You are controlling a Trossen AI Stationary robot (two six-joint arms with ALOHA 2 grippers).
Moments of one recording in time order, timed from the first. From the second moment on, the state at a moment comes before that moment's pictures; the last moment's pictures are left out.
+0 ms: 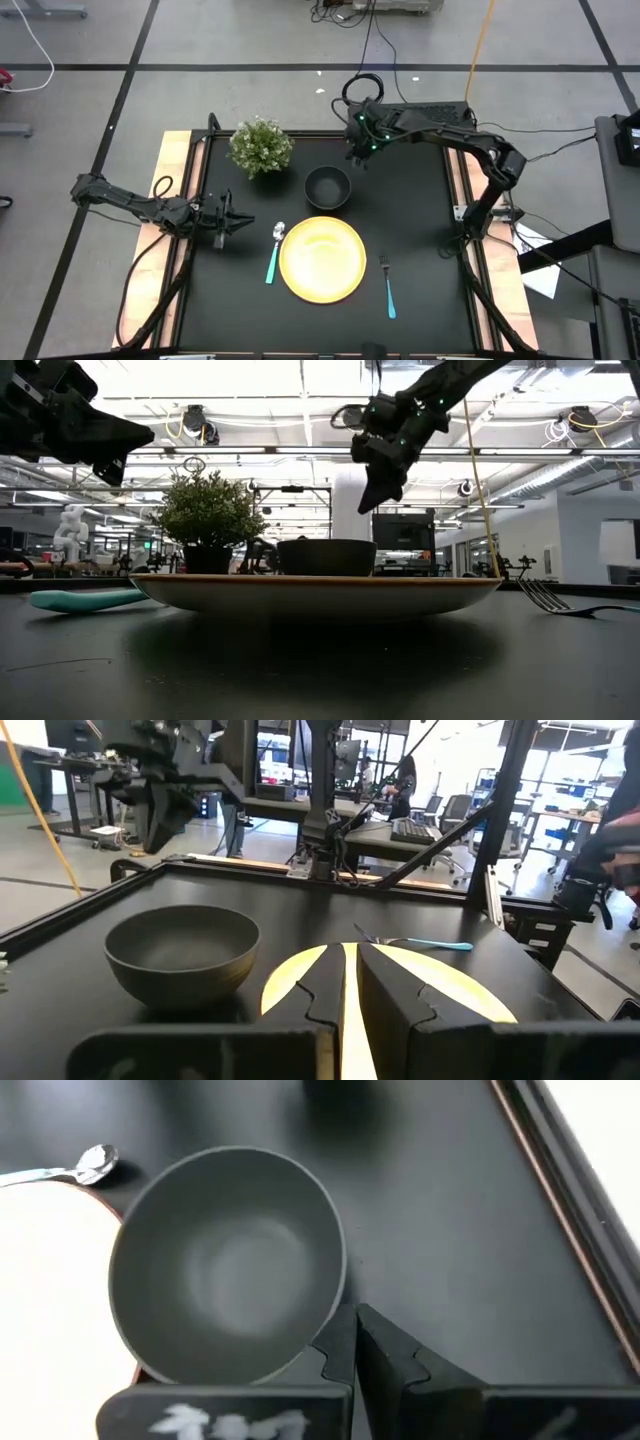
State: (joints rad) left arm -0.29 0.26 0.01 0.27 -0.30 -0.11; right arm -0.57 1.72 1.37 -0.64 -0.31 -0.17
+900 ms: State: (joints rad) left arm -0.29 0.26 0.01 0.26 -0.29 -0.11; right arm -0.55 1.79 1.37 -0.61 -0.20 -0.06
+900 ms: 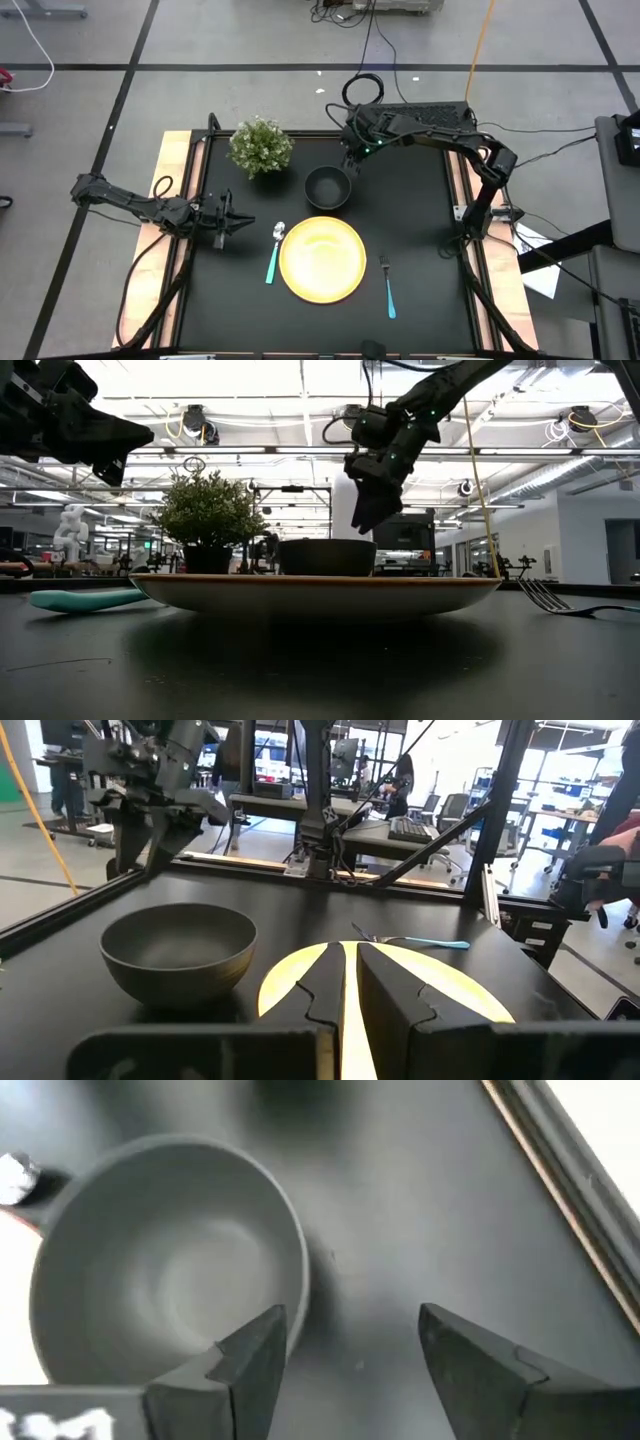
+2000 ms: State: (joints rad) left arm -0.29 0.26 0.01 0.26 -0.29 -0.11; right arm -0.48 1.93 1.37 -0.56 -0.21 -0.05
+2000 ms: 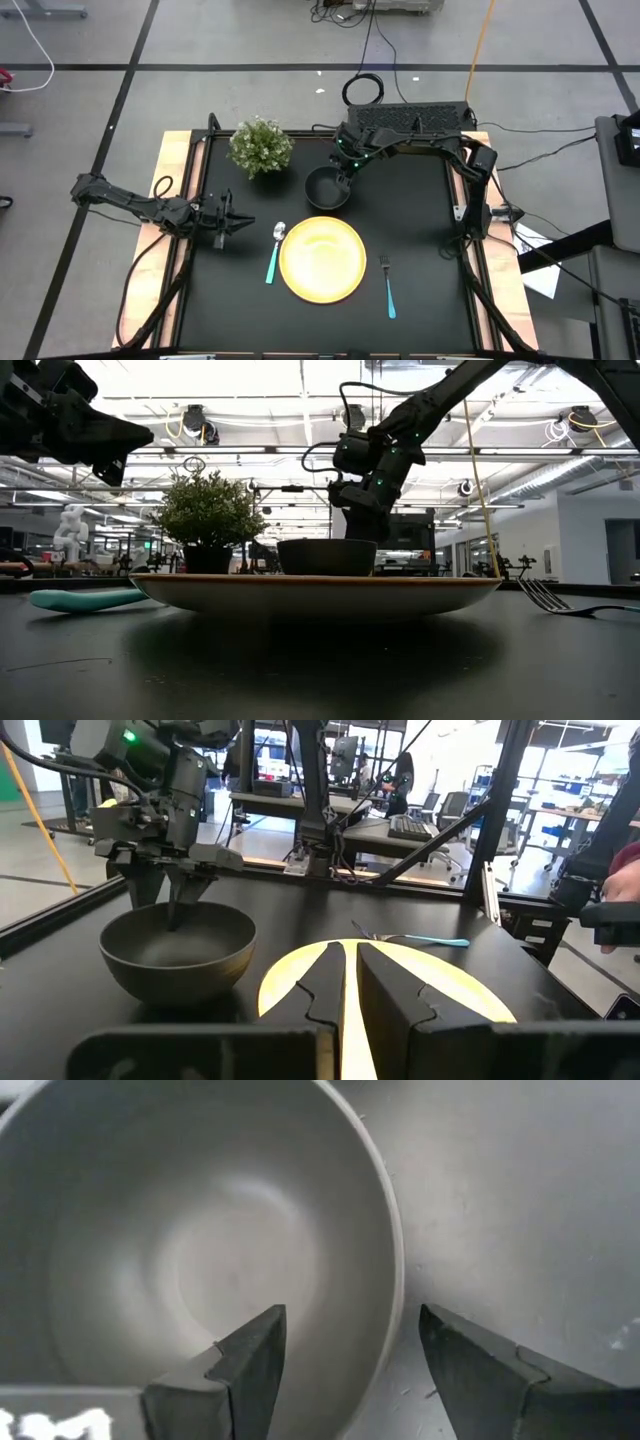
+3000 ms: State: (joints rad) left arm -0.29 0.26 0.01 0.26 -0.29 -0.11; right arm -0.46 1.97 1.37 -0.50 -0.21 -0.08
